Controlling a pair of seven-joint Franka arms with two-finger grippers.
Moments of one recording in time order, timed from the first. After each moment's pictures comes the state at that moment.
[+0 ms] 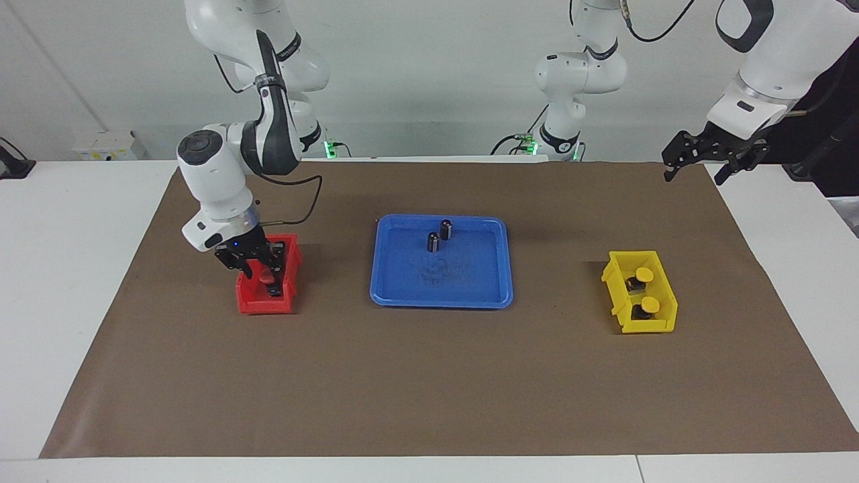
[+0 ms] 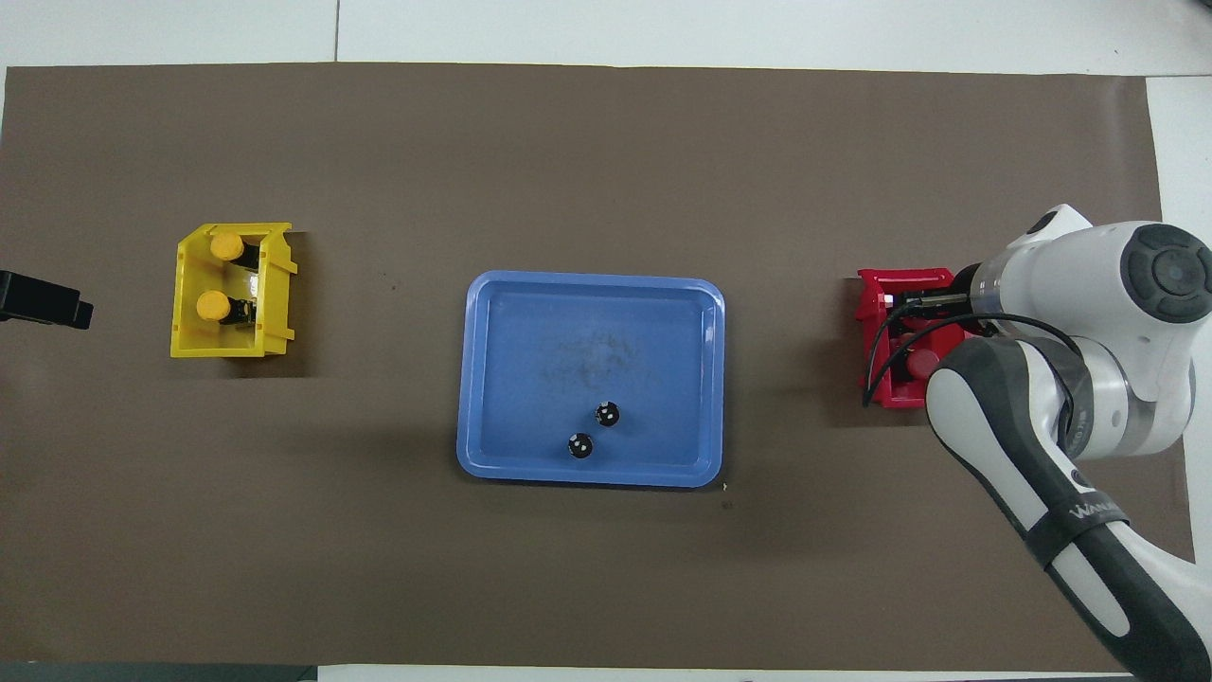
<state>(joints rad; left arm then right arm) -0.09 -0.07 0.07 -1.66 0.02 1.57 0.18 -0.08 0.07 0.11 -2.18 -0.01 2.36 0.03</state>
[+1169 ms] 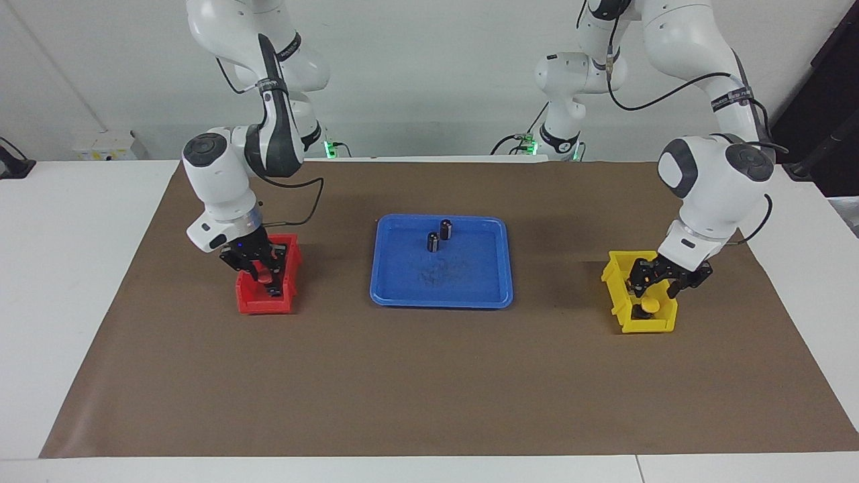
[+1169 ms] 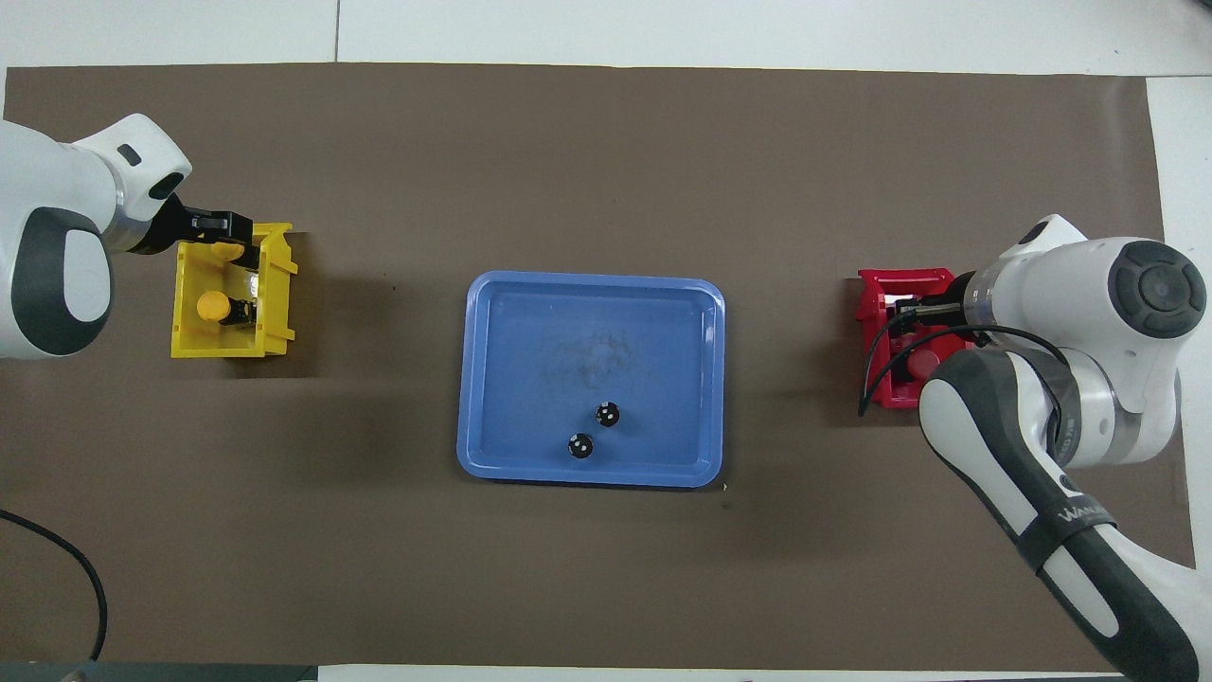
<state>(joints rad) -0.10 0.25 0.05 -1.86 -0.04 2.26 0.12 -0.08 0.07 0.11 -2.21 -0.02 2.39 0.00</state>
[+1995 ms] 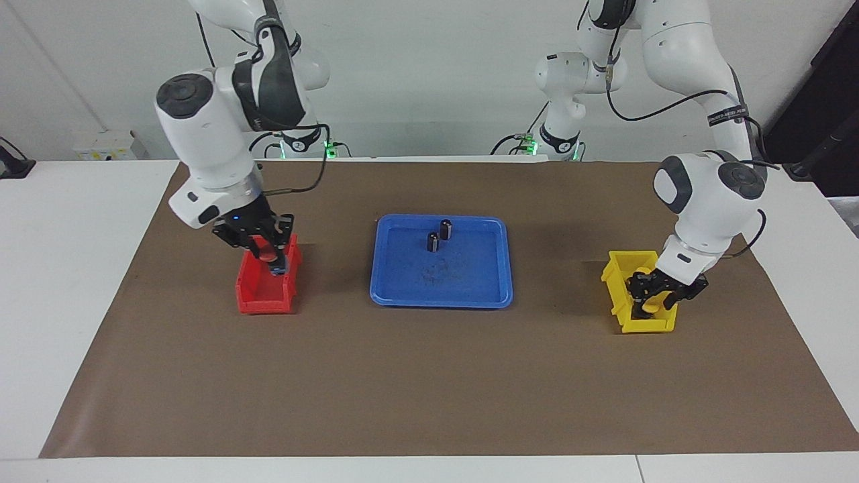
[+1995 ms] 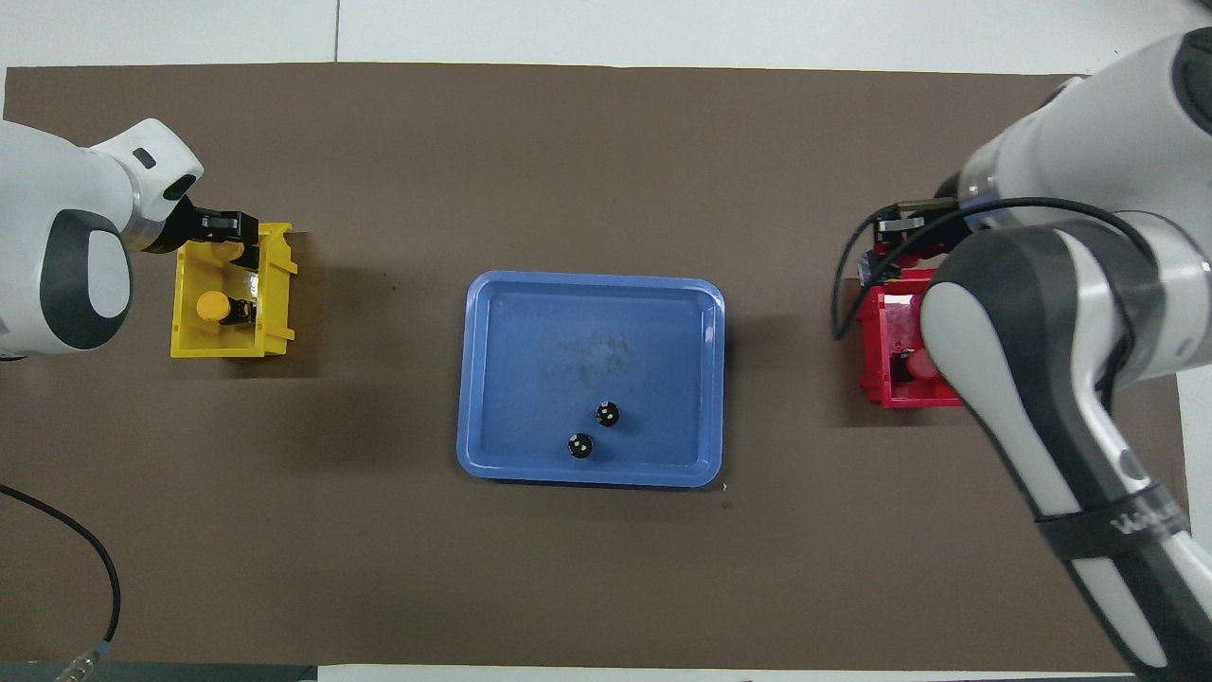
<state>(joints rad) -0.10 0.30 0.06 -1.86 -0.04 2.31 0.11 0.13 0.17 0.11 -1.67 -0.01 1.90 0.28</state>
